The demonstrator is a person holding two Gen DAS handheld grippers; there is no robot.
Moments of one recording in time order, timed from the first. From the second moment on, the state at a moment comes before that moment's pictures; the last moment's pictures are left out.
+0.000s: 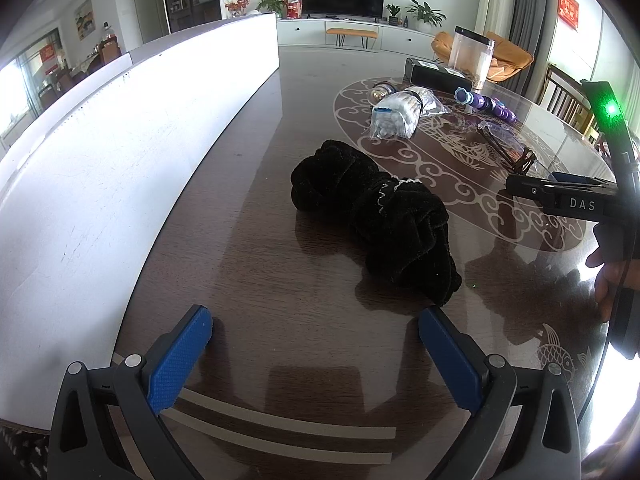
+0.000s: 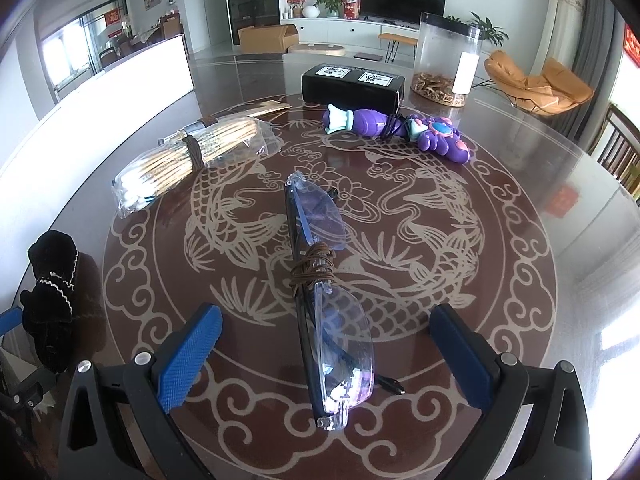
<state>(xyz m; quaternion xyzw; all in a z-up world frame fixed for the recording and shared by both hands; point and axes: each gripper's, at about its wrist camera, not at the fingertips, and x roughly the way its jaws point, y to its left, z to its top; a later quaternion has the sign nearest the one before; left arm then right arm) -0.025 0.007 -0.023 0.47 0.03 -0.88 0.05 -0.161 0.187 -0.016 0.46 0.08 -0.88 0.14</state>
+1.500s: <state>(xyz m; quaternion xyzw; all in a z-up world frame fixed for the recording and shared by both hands) -0.071 -0.015 -0.008 0.47 0.10 -0.88 0.03 -0.172 0.185 0.000 0.48 0.09 -0.86 0.17</state>
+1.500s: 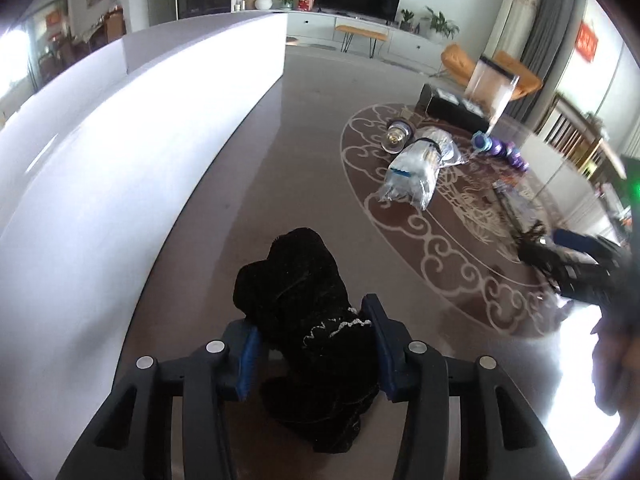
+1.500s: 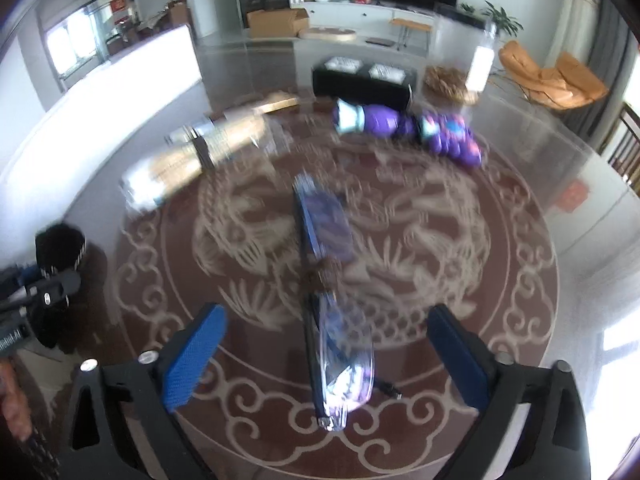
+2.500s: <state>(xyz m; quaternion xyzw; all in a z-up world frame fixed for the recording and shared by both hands) -0.008 -0.229 0.095 0.38 0.22 -0.88 0.15 -0.141 -0.110 0.183 0.38 0.08 -0.83 0.40</state>
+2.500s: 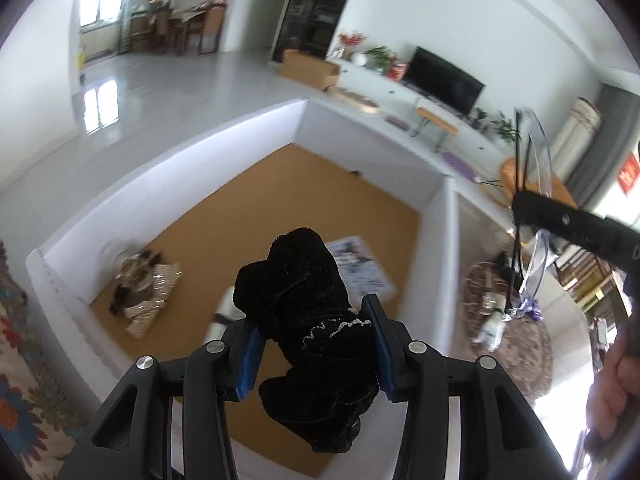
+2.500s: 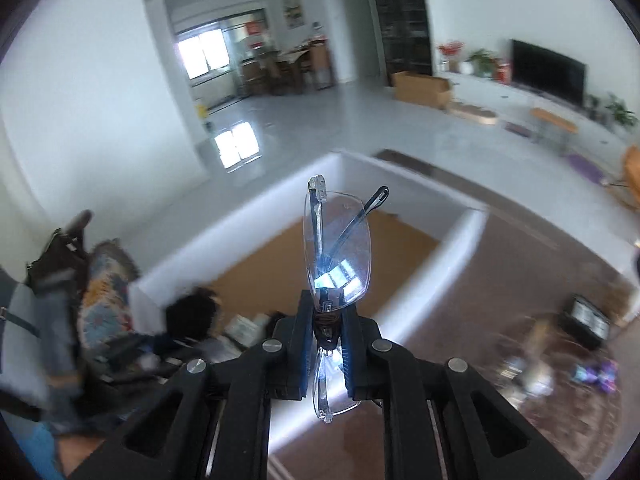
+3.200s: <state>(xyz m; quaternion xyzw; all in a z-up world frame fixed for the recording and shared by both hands) 0.007 -0.211 0.061 0.40 0.20 -0.88 0.17 -0.119 -0.122 0.123 0.36 0.14 -0.86 0.34</state>
